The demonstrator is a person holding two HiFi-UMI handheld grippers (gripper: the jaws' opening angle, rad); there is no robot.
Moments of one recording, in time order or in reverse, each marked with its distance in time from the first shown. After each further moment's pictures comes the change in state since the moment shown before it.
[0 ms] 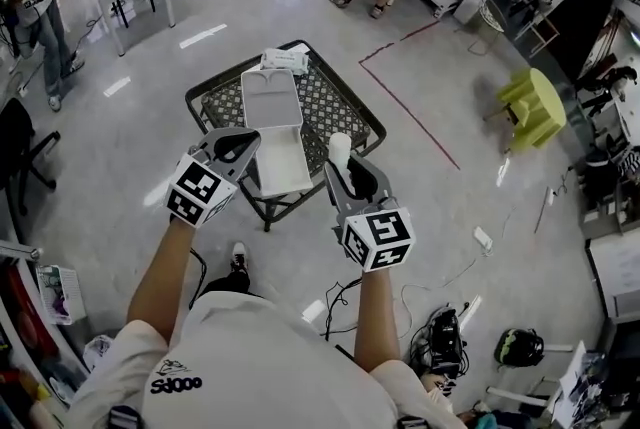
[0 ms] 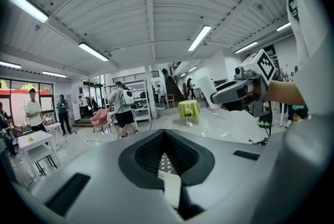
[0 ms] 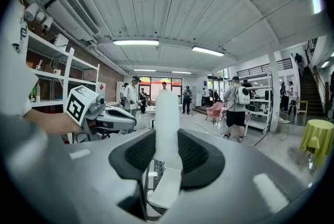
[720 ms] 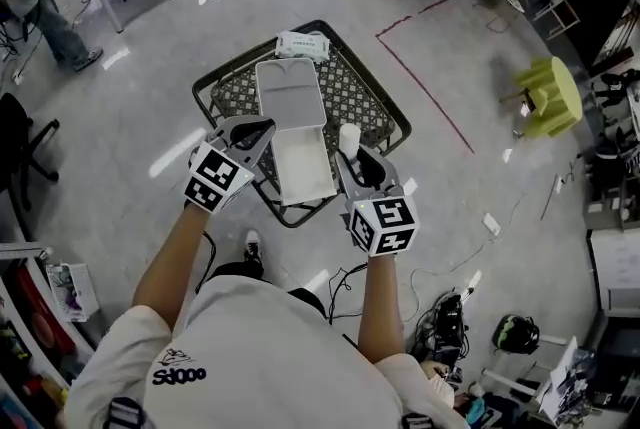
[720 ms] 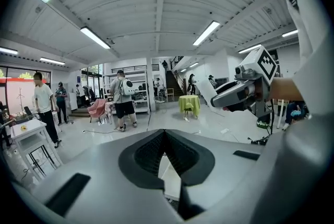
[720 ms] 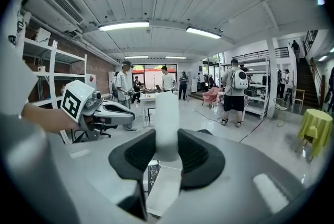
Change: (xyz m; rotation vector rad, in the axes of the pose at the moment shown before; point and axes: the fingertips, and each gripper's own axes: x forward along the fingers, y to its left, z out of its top) left arm 0.061 0.096 -0.059 -0.060 0.078 -0.043; right arm 0.123 -0.025 -0.042 0.066 0.162 -0.045
